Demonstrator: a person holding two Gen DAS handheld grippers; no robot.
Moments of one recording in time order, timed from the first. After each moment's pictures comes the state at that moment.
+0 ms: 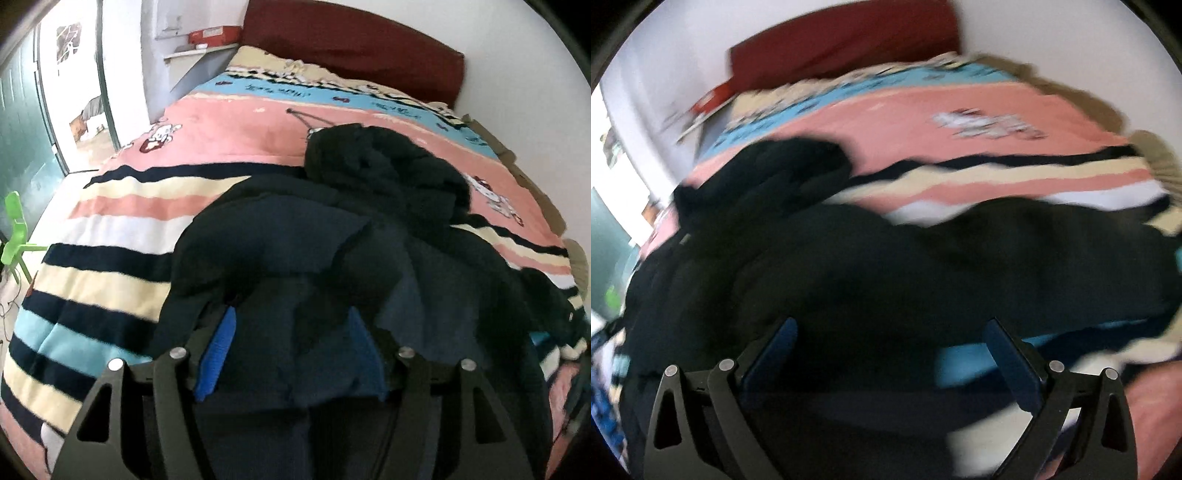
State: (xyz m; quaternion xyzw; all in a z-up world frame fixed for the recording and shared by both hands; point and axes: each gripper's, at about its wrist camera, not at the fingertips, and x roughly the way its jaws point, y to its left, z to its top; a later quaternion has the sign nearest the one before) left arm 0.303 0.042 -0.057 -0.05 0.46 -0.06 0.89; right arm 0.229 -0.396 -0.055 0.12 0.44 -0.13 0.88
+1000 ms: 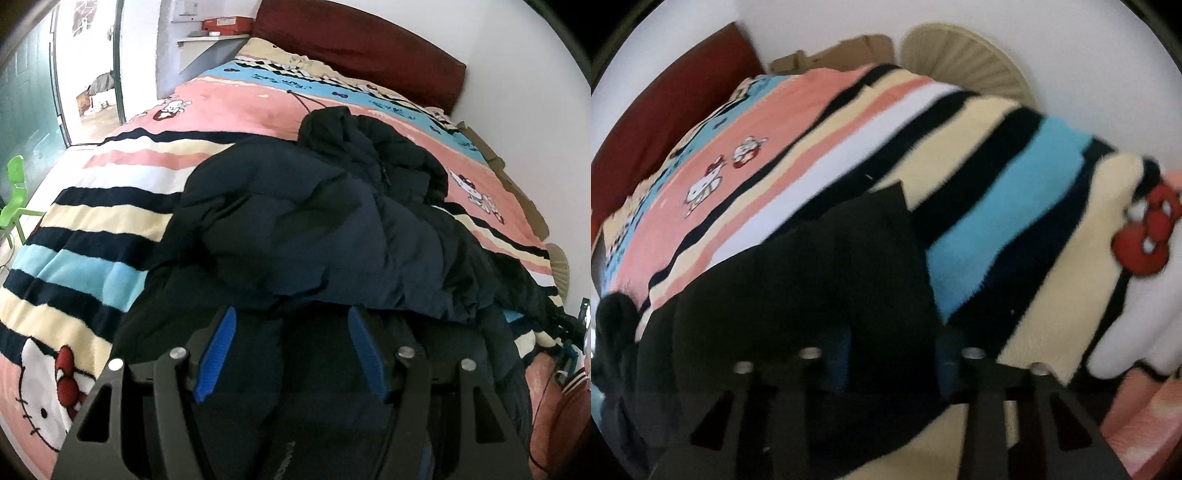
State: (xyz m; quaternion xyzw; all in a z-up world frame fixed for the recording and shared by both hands) left arm 0.228 0.040 -0.058 -0.10 0.47 -0.06 0.88; right arm 0.152 -0.722 -0.109 0.26 0.43 -0.33 0.80
